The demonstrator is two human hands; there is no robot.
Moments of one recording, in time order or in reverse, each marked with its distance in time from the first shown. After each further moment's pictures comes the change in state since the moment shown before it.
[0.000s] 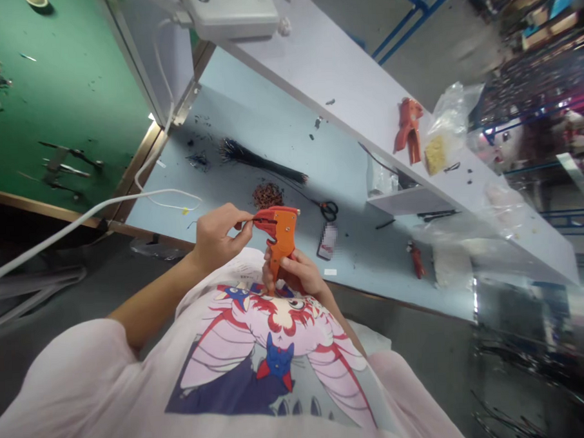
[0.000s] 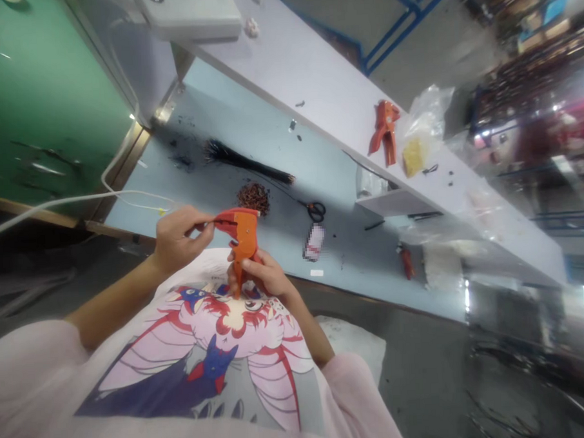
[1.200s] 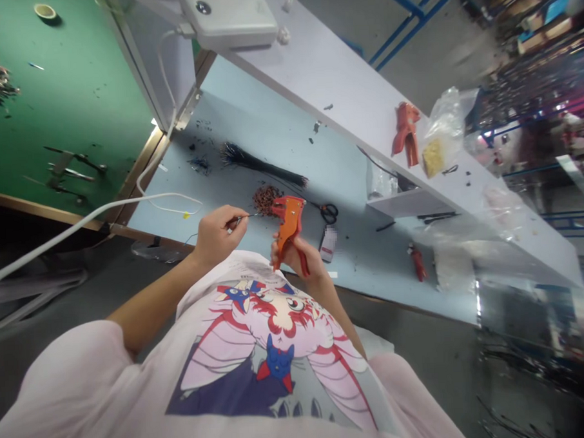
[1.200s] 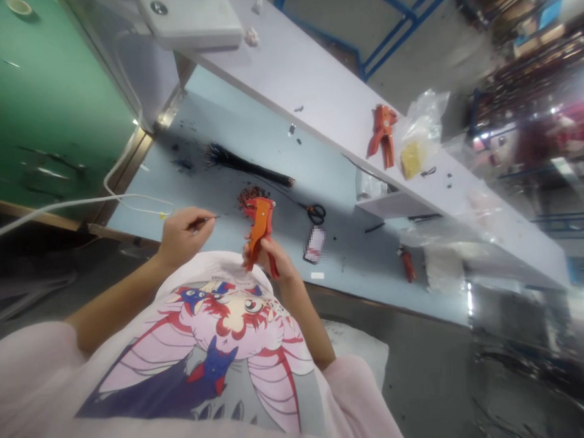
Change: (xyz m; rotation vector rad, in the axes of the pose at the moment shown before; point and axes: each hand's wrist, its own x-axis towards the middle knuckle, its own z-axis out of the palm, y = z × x) left_hand -0.008 -0.014 0.009 -0.064 -0.100 -0.326; right_hand 0.022 0.007 -0.050 -0.434 0.214 -0.069
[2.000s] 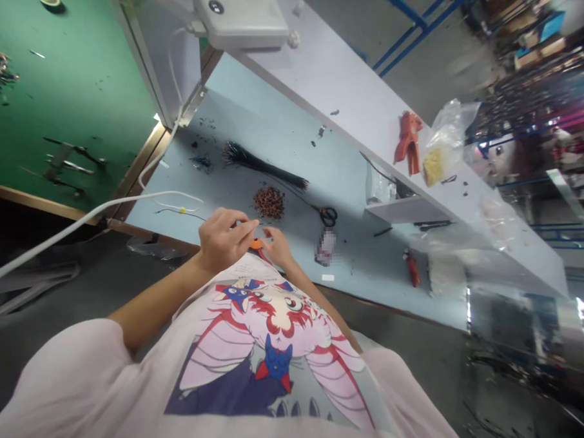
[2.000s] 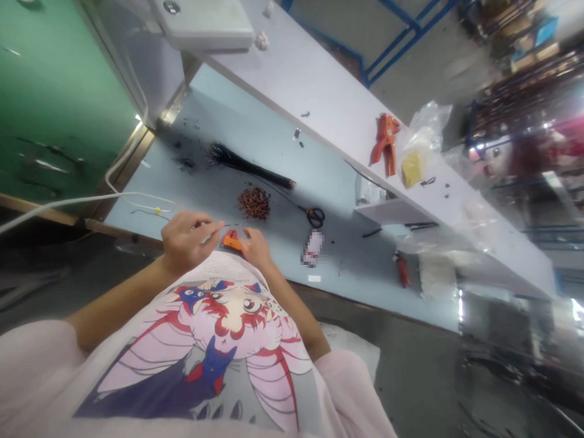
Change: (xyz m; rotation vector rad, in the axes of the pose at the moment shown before) left_hand -0.007 -0.004 0.003 0.299 0.198 0.462; right_hand 0.063 0.060 0.003 -0.886 0.262 -0.020
